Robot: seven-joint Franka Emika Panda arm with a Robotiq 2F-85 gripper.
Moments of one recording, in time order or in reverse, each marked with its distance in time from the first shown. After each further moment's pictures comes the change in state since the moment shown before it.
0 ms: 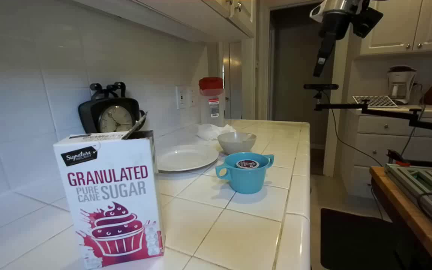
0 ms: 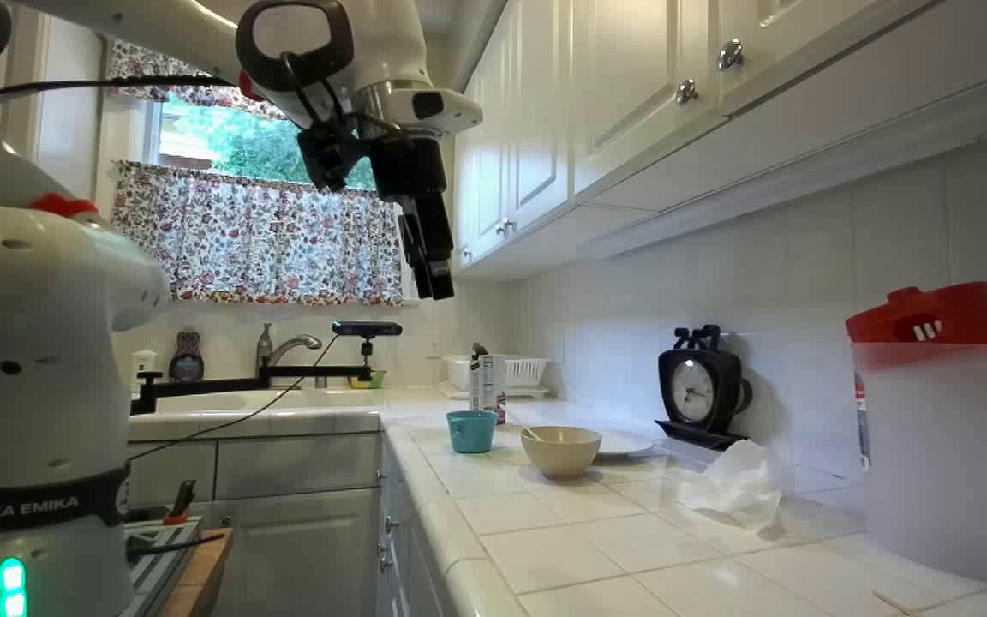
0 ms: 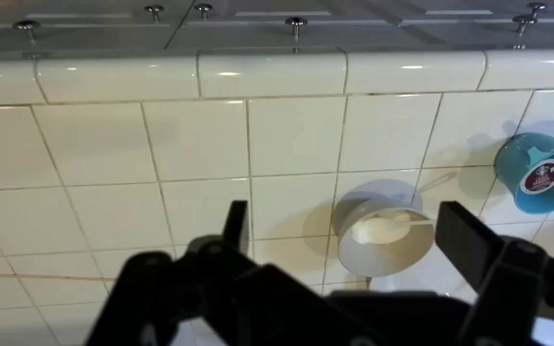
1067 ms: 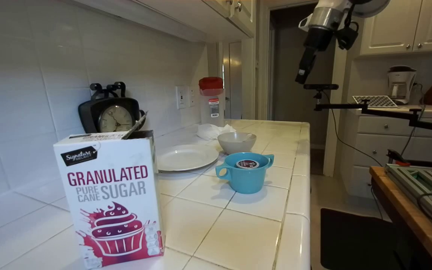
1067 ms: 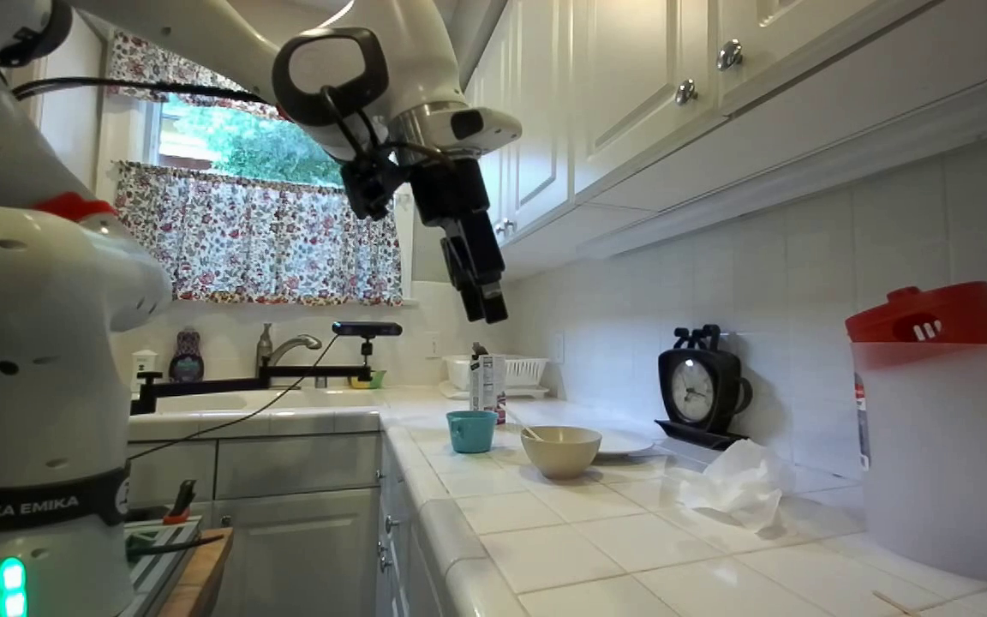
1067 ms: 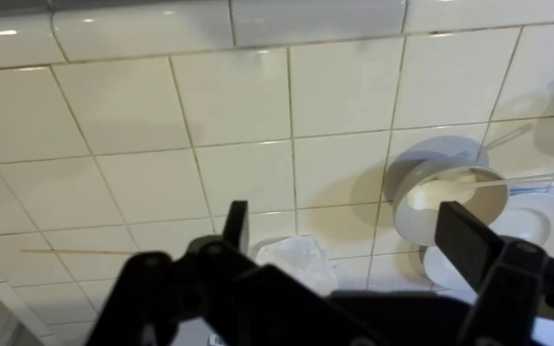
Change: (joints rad) arm -0.025 0.184 -0.009 0.021 0.000 0.236 0.009
